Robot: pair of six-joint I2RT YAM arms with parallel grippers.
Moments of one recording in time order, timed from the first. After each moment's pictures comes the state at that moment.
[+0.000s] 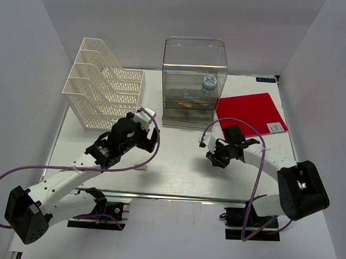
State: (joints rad) left arm -0.68 0.97 0.72 -0.19 -0.12 -0.01; right arm 0.44 1.37 0.64 -0.39 -0.37 -0.77
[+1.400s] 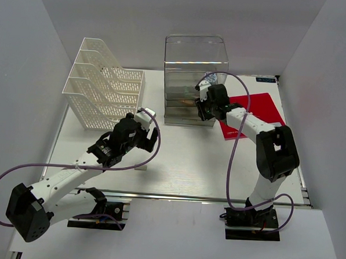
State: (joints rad) left arm -0.68 1.00 0.71 -0.19 -0.17 -0.01; right arm 0.45 1.80 1.28 -0.21 -0.07 -0.18
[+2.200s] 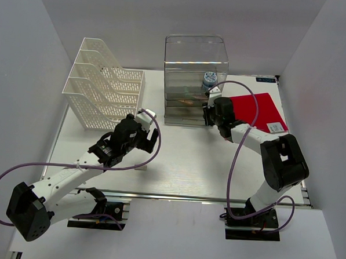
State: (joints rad) left arm -0.68 1.01 0.70 -0.19 -0.17 -0.01; right arm 0.45 1.67 0.94 0.19 0.06 -0.05
